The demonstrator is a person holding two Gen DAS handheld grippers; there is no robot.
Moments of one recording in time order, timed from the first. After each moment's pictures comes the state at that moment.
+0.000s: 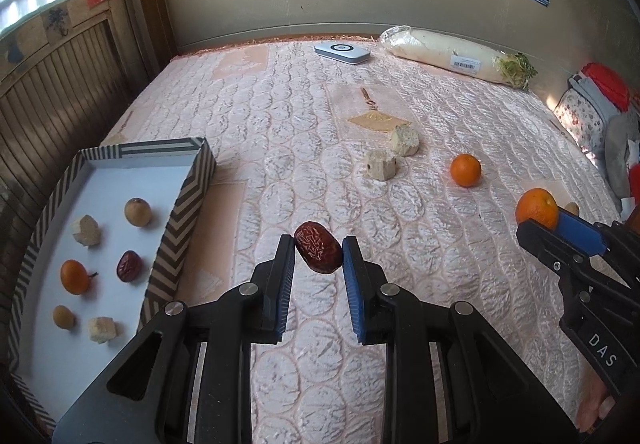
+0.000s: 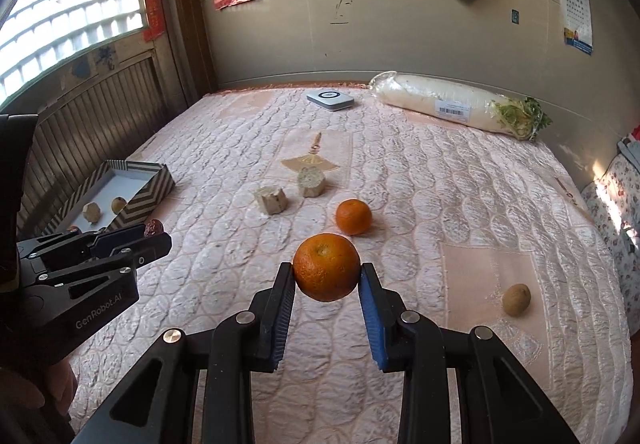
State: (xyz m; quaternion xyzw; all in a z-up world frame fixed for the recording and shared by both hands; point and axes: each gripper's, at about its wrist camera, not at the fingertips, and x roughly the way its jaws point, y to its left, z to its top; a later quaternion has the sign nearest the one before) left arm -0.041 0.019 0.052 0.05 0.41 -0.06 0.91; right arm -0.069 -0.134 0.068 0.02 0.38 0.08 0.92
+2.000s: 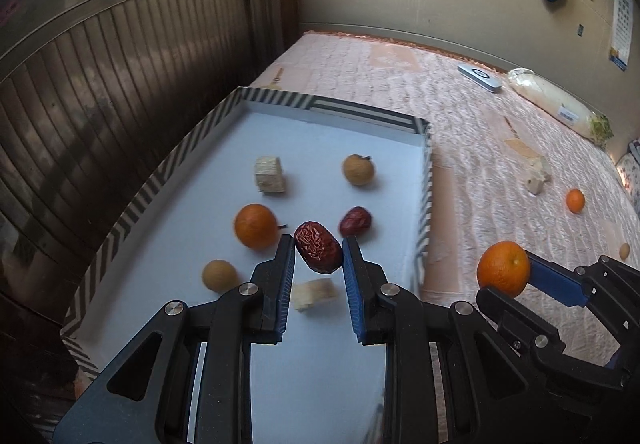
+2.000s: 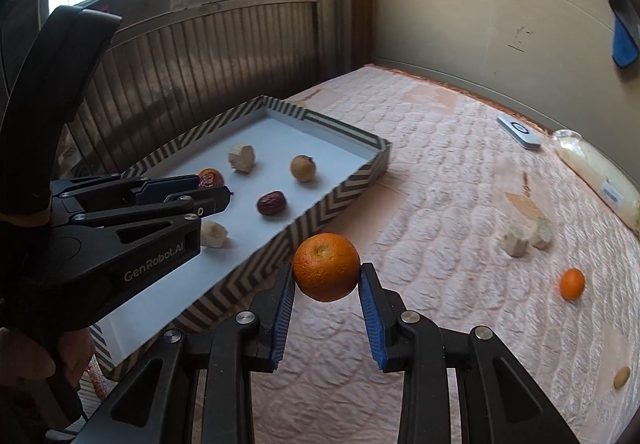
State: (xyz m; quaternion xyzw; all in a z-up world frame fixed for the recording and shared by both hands) left arm -0.073 0.184 0.058 -0.02 0.41 0.07 0.91; right arm -0.076 0.061 0.065 -0.09 0.39 0.27 0.88
